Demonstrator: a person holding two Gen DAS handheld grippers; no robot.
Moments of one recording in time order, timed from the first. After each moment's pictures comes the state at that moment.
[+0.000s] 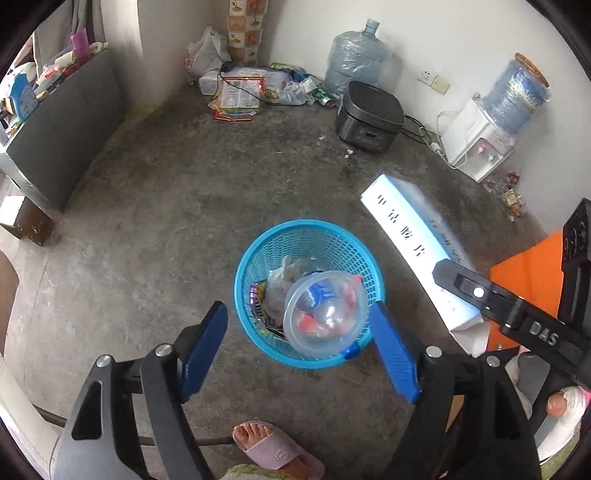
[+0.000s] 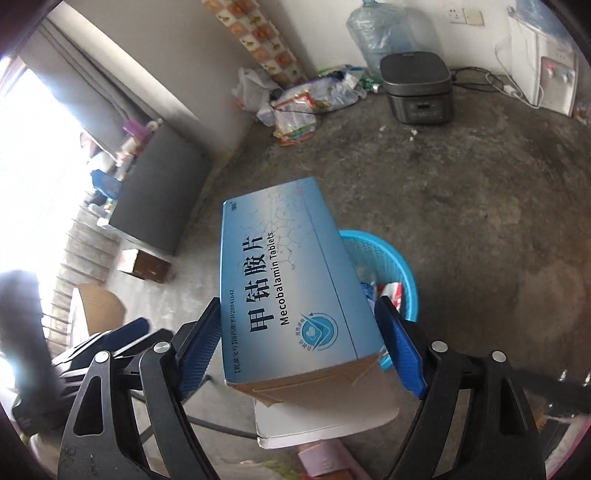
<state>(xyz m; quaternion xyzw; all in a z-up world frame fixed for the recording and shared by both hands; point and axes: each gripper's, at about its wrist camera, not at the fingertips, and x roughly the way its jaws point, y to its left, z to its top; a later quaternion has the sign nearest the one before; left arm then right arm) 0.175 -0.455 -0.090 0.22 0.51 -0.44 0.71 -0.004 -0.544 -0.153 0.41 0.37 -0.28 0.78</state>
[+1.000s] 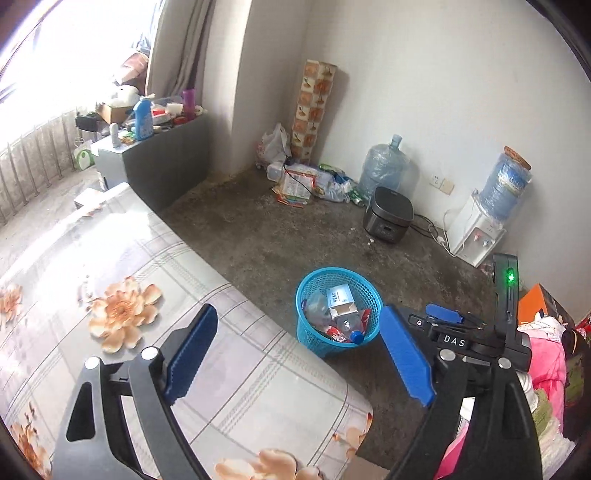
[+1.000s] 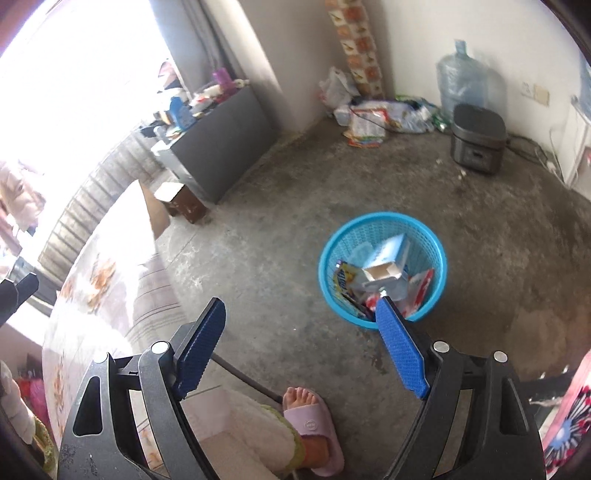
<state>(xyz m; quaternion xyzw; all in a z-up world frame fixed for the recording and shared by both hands) 0.082 -0.175 0.060 0.07 0.37 -0.40 0.83 -0.022 -0.390 -0.078 0.26 0.37 -0.19 0.87</state>
